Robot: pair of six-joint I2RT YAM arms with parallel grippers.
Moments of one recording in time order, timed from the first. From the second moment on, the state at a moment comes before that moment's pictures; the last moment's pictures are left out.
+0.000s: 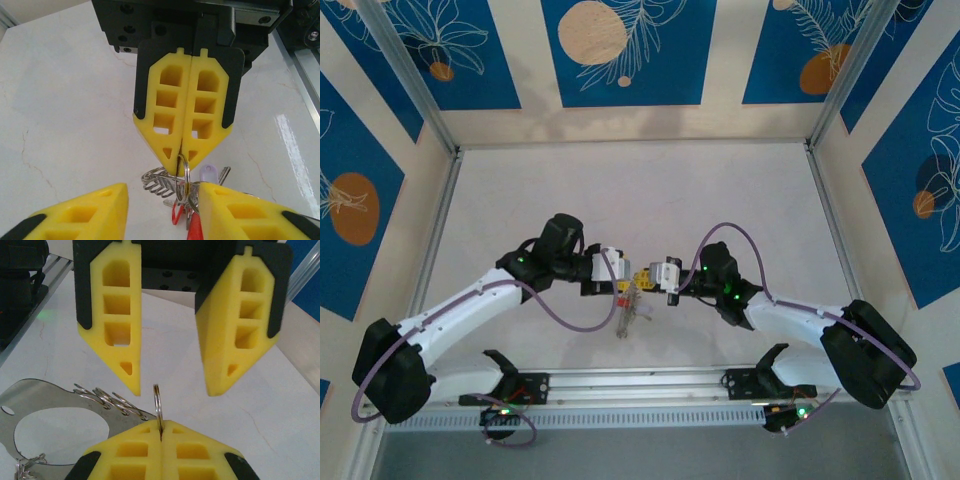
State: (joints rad) left arm -0.69 1.18 0.83 -0.35 0.58 0.79; right arm 0.71 1.22 0.40 0.55 -0.63 -0.55
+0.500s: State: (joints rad) left arm -0.72 1.24 0.82 -0.31 0.56 0.80; right arm 0.70 1.22 0.41 0.53 -0.64 -0.52
